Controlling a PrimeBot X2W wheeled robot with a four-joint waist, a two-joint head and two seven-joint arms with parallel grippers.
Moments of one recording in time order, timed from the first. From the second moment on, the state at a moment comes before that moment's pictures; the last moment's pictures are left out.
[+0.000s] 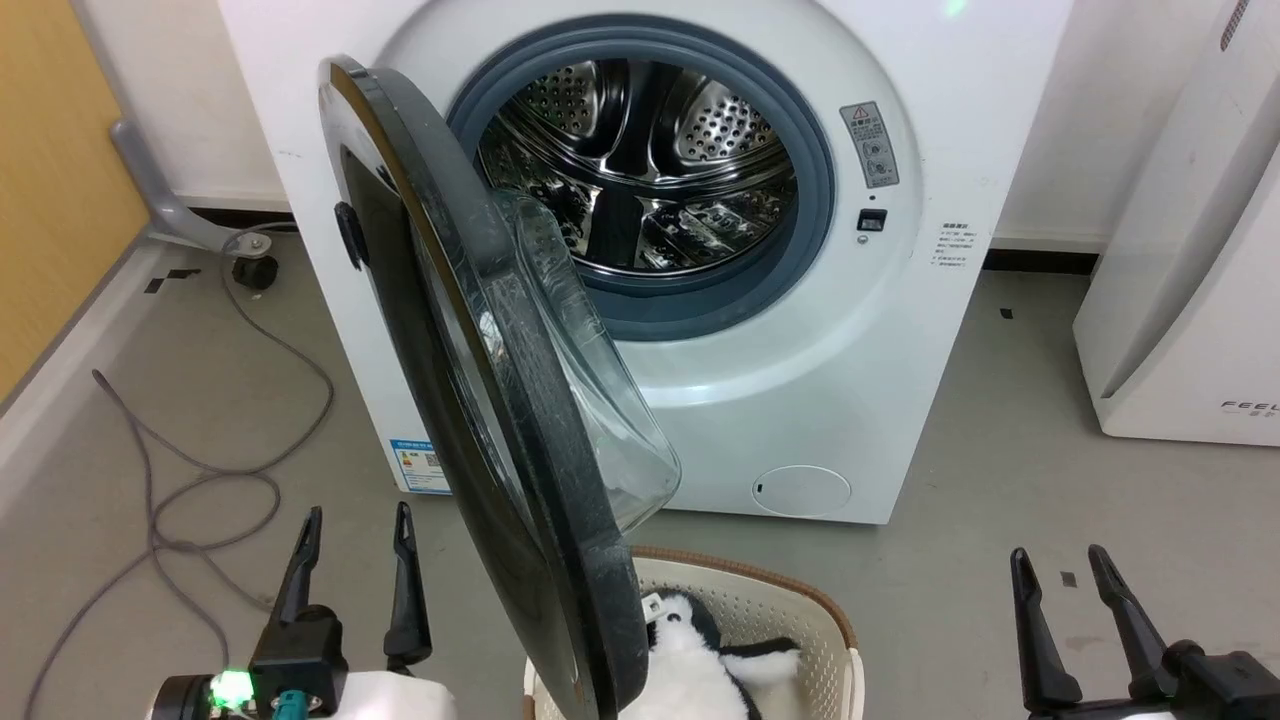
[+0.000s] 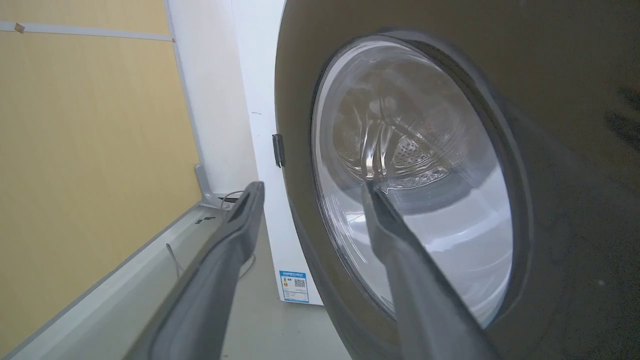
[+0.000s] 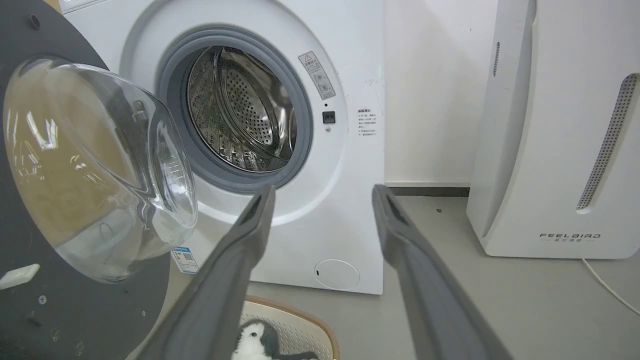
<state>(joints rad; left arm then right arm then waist) 0.04 0.07 -0.05 0.06 -0.02 0.14 -0.26 0.12 -0.06 -0.05 0.06 0.16 0.13 -0.26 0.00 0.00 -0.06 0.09</state>
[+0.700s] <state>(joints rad) -0.07 0.08 -0.20 -0.37 0.02 0.06 -0.26 0.12 -0.05 -0.03 0.05 0.12 0.13 -0.26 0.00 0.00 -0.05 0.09</state>
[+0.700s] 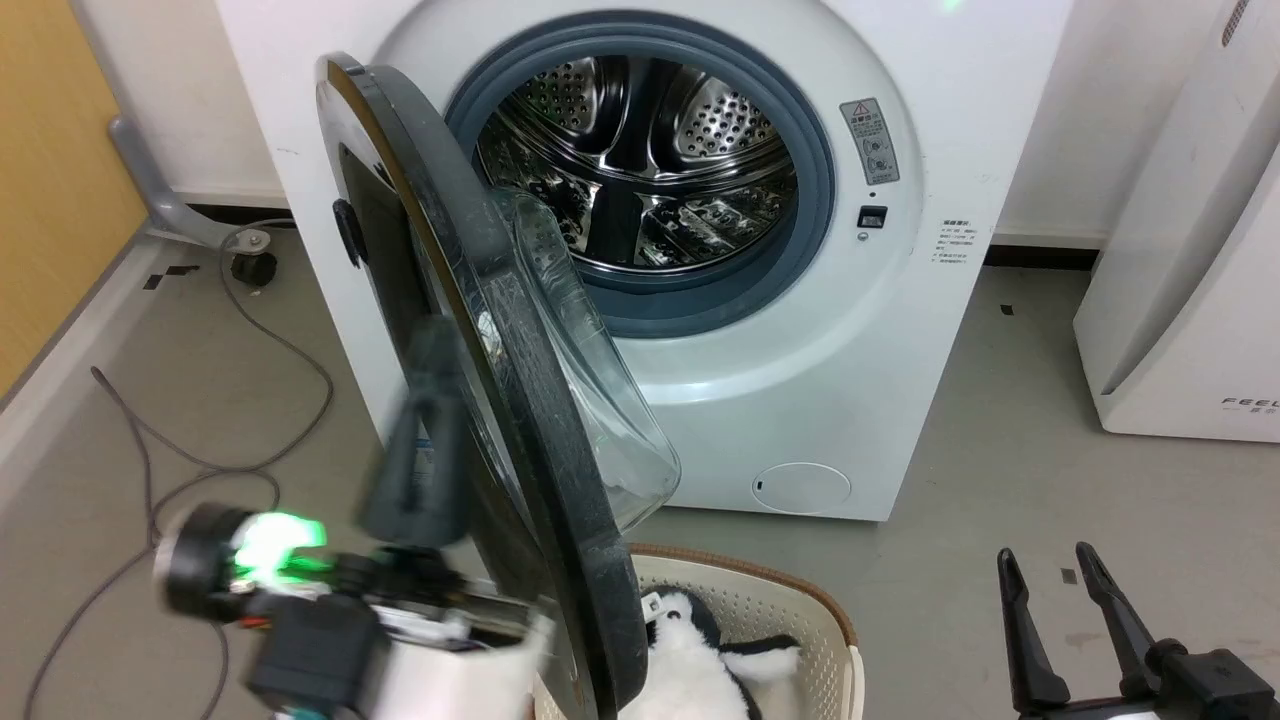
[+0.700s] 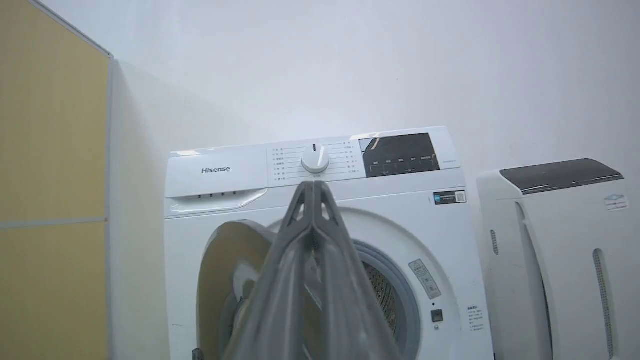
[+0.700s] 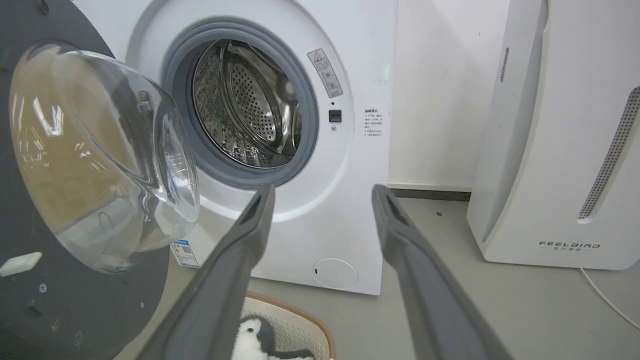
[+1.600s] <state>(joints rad) -0.08 0.08 -0.67 -0.23 0.03 -0.02 -0.26 0.12 -0.05 -0.03 0.05 0.11 0.13 -0.26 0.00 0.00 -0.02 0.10</state>
